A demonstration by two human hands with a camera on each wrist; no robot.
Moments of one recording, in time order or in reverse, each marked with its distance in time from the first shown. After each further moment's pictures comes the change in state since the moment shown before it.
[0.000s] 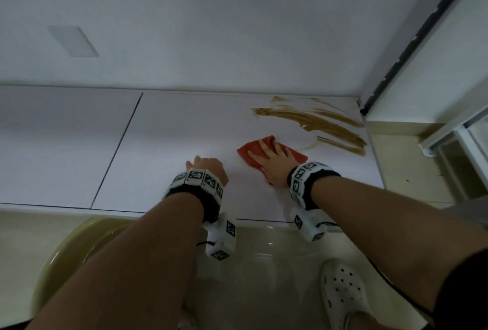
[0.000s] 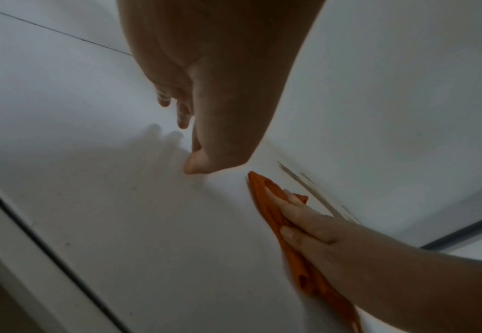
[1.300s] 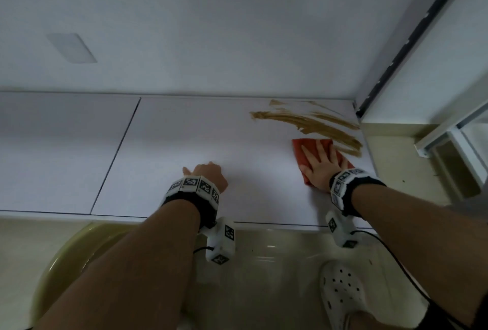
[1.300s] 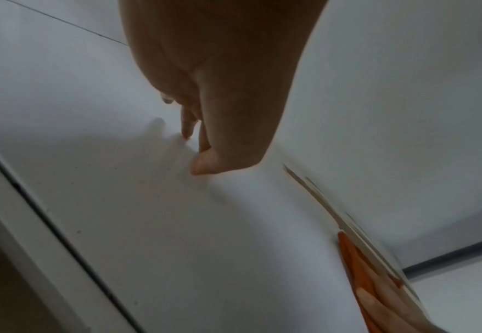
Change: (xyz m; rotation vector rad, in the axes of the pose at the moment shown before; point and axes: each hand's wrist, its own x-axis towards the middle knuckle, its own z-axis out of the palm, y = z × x) left_hand -0.001 -0.001 0.003 -0.001 -0.054 0.020; right_hand -0.049 0.076 0.020 0.231 0.016 0.435
